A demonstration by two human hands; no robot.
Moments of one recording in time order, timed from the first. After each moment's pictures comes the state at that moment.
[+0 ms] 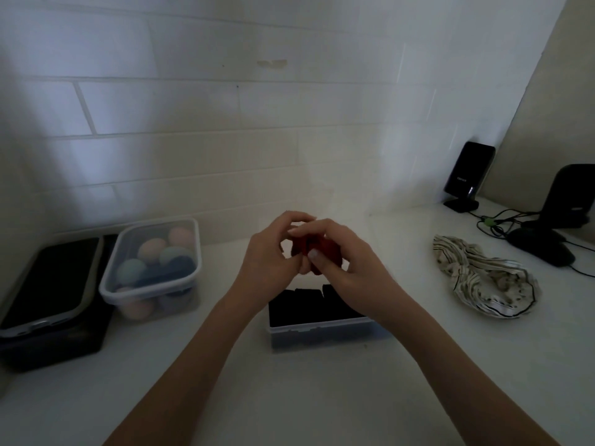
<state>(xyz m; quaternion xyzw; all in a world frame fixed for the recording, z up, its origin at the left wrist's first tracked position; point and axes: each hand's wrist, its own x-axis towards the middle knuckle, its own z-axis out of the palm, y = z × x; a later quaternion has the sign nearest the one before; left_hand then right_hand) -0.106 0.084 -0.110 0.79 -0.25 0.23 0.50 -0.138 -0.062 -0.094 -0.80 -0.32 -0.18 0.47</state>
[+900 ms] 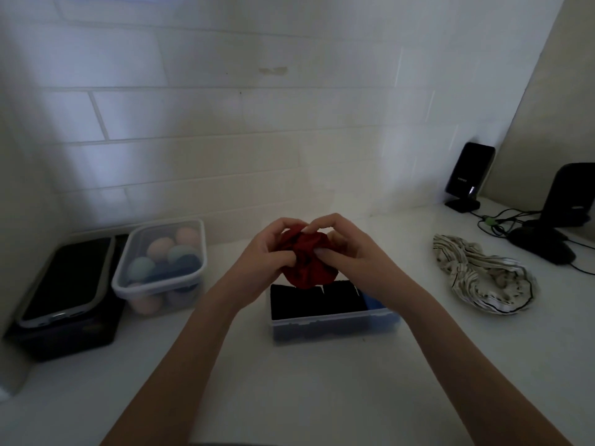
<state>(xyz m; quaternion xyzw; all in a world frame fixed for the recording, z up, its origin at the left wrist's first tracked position) -0.110 0.096 -0.107 0.64 -0.22 -0.05 0.73 -0.133 -0.075 -0.087 -0.78 -0.26 -0.04 0.57</state>
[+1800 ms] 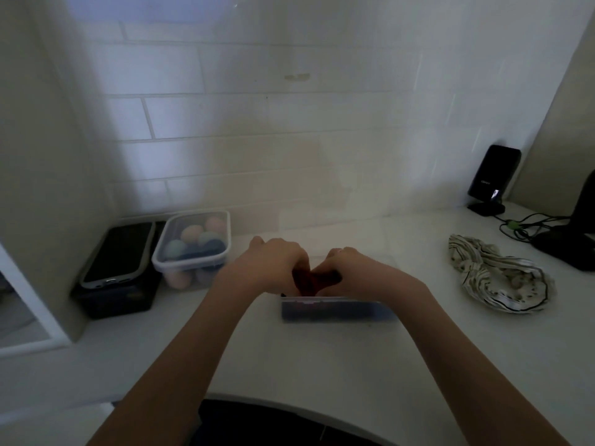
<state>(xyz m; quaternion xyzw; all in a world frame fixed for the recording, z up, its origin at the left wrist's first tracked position) -0.146 0.093 -0.078 0.98 -0.17 -0.02 -0.02 -0.131 -0.064 -0.099 -0.95 -0.28 0.08 0.14</state>
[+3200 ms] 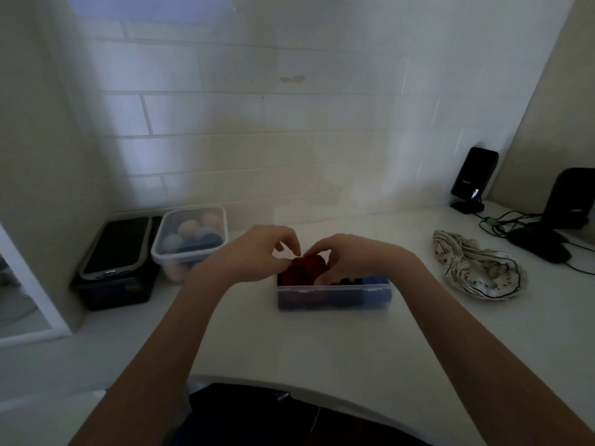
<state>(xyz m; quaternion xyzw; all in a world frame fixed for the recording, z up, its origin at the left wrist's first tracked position) -0.156 0.121 -0.081 0.94 -0.21 0.04 0.25 -0.132 -0.070 -0.074 -0.94 -0.23 0.15 0.19</state>
